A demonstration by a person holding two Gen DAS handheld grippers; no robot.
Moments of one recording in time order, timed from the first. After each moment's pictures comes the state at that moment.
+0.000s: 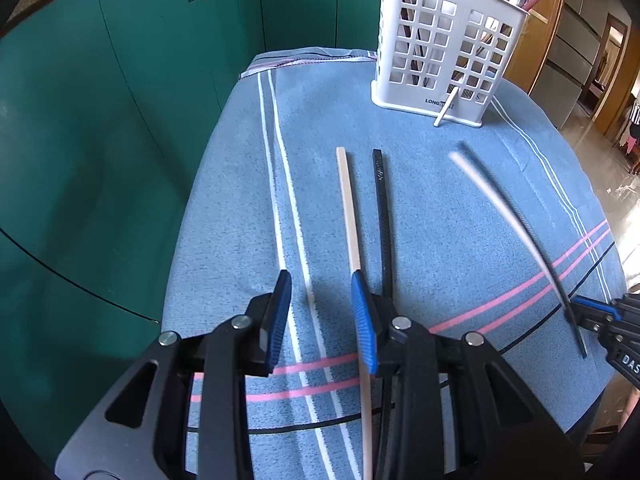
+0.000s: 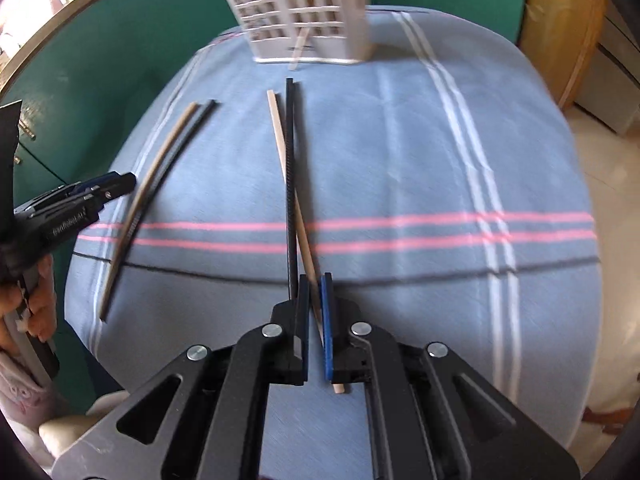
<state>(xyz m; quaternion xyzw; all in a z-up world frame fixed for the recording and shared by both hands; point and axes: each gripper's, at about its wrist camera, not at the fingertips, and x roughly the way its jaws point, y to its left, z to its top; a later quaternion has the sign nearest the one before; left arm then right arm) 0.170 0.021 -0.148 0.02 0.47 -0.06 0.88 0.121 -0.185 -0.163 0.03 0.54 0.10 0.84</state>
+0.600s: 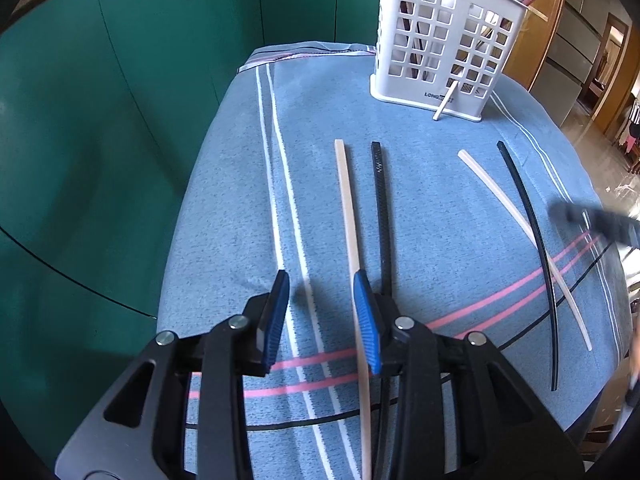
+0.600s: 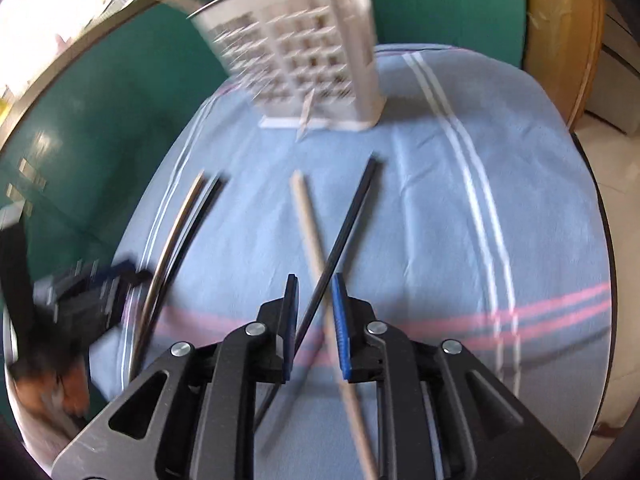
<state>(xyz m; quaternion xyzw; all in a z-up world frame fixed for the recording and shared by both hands) 0.169 0.023 -0.150 0.02 0.48 -0.06 0.88 0.199 -0.197 -0.141 0.11 0.49 0.10 0.86</state>
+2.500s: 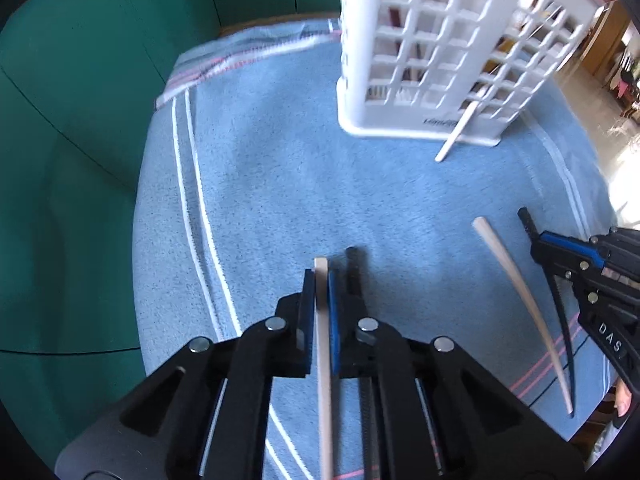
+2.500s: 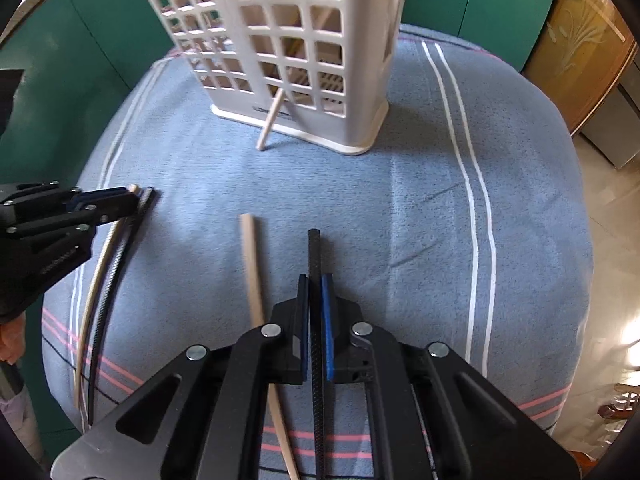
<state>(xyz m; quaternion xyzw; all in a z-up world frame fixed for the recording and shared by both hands) 0.297 -0.025 -0.145 0.08 0.55 -0.11 0.82 0.263 -0.164 -0.147 -0.02 0.56 0.09 0.83</state>
